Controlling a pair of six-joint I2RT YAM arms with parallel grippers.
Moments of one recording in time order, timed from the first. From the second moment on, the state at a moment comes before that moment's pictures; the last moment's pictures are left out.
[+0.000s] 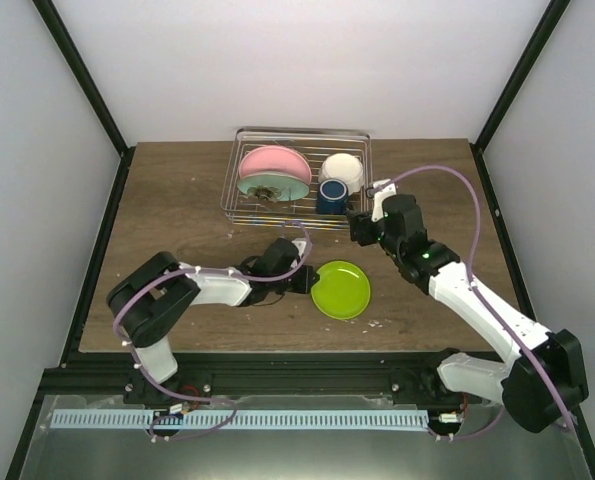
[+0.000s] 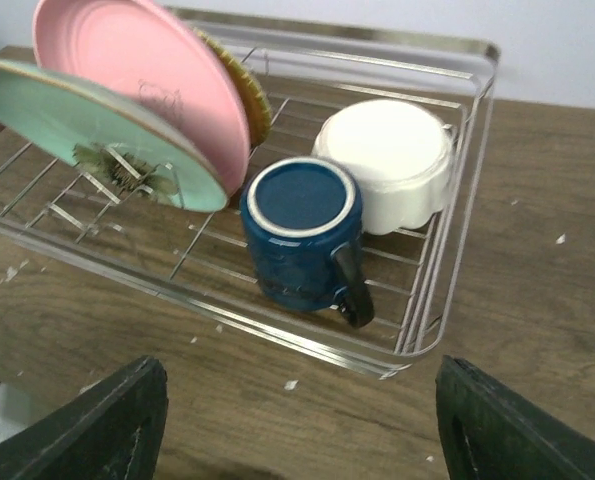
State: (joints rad) left arm -0.84 1.78 0.79 0.28 0.20 -0.68; right arm 0.50 1.14 0.84 -0.16 0.14 0.15
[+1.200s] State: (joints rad) left arm -0.59 0.92 0.61 -0.28 0.05 -0.52; right arm 0.49 1.30 0.76 -0.16 -0.58 0.17
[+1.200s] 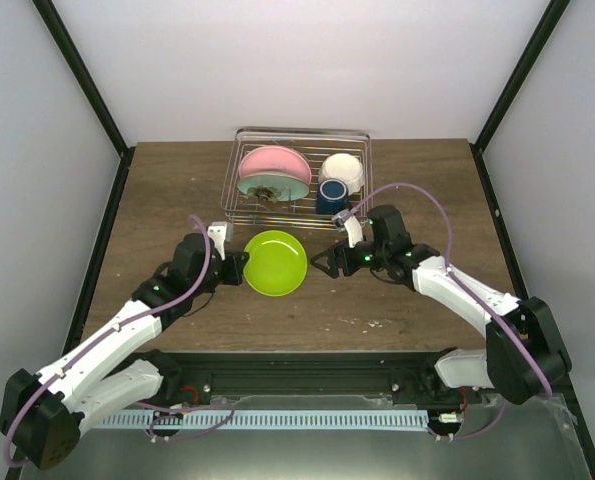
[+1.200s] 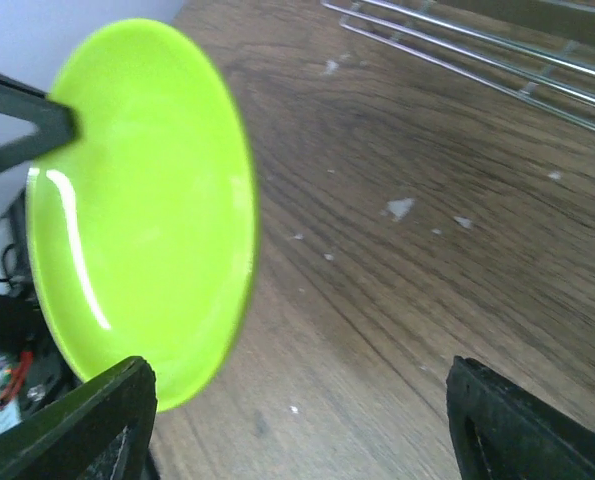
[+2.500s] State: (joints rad) left arm -0.58 0.95 0.58 -0.20 0.11 -0.49; right arm 0.58 1.52 0.82 0.05 -0.84 0.23
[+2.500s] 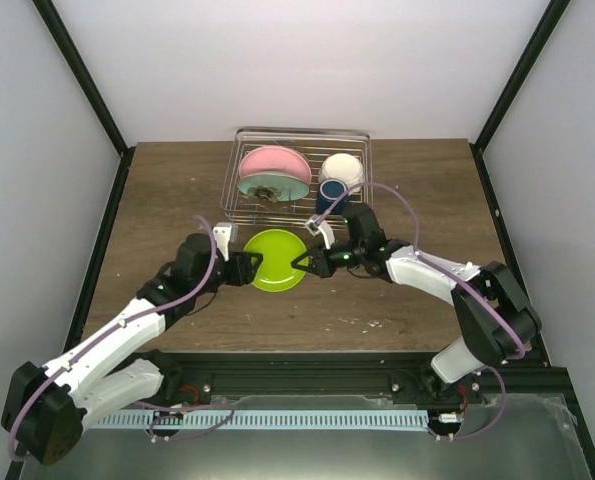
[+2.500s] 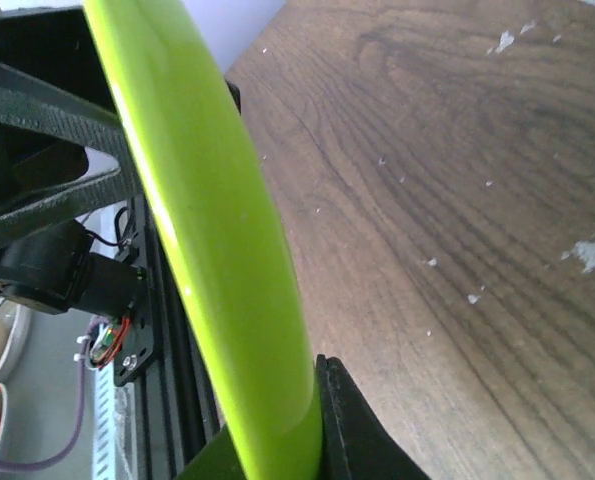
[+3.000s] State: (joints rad) left arm -0.56 0.81 0.70 -0.48 -0.13 -0.48; right arm 0.58 1.43 0.94 0.02 -0.50 -0.06
